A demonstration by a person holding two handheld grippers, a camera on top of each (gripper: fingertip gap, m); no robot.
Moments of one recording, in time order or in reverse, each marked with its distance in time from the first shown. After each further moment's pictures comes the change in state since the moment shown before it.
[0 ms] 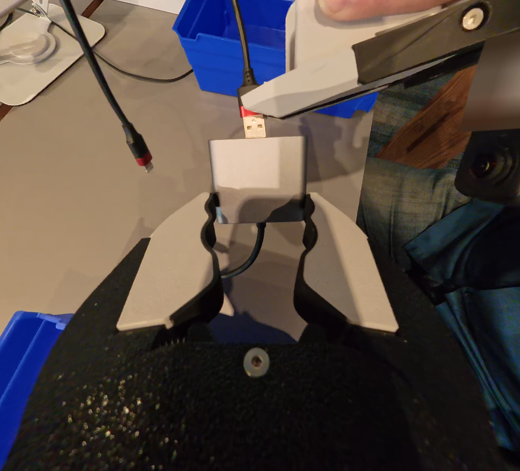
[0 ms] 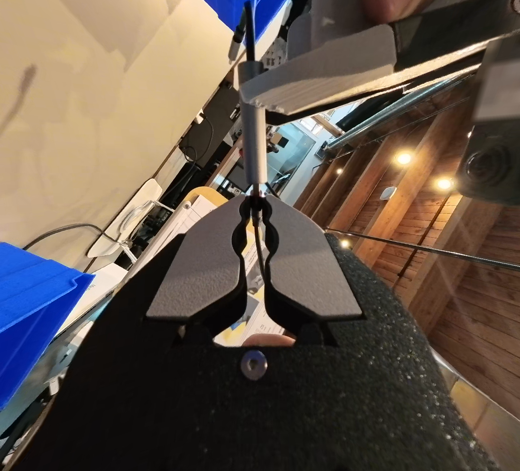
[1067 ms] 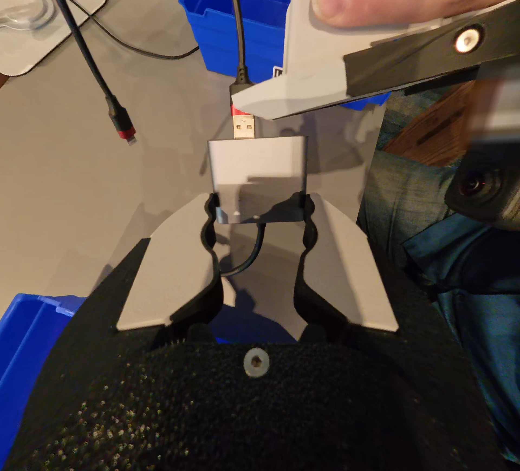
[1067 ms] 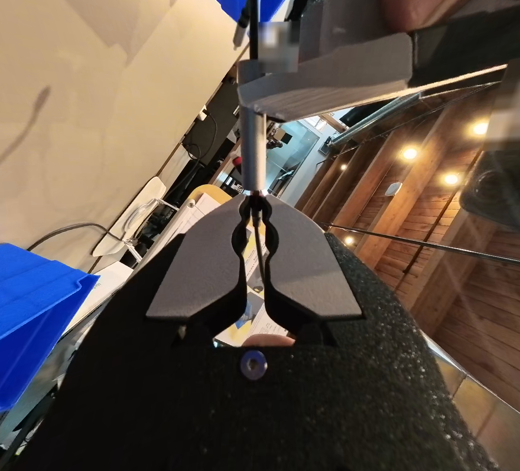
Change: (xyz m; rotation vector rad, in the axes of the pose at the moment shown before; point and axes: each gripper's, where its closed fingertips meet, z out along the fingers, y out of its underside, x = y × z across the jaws) left arm -0.001 0.000 0.004 -0.083 -0.039 -0.047; right arm -0.005 0.004 0.007 -0.015 -0.010 0.014
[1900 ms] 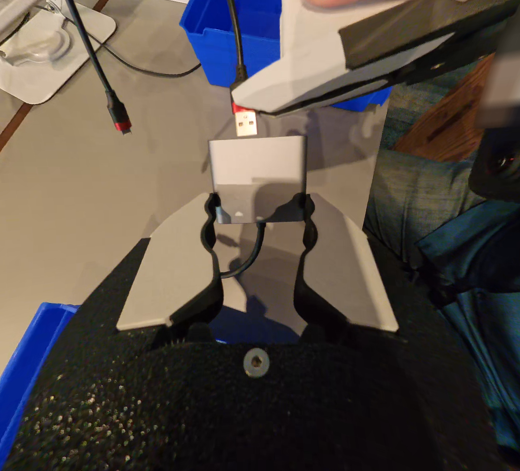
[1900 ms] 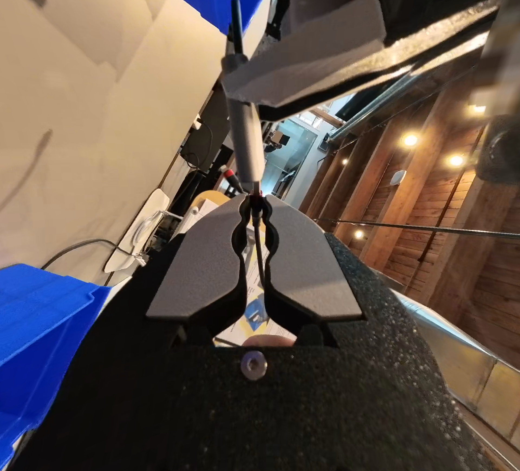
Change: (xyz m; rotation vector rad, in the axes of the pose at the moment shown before) left arm 0.001 -0.005 -0.004 0.026 -0.020 0.071; right arm 0.004 0.004 -0.007 0.020 0.037 0.106
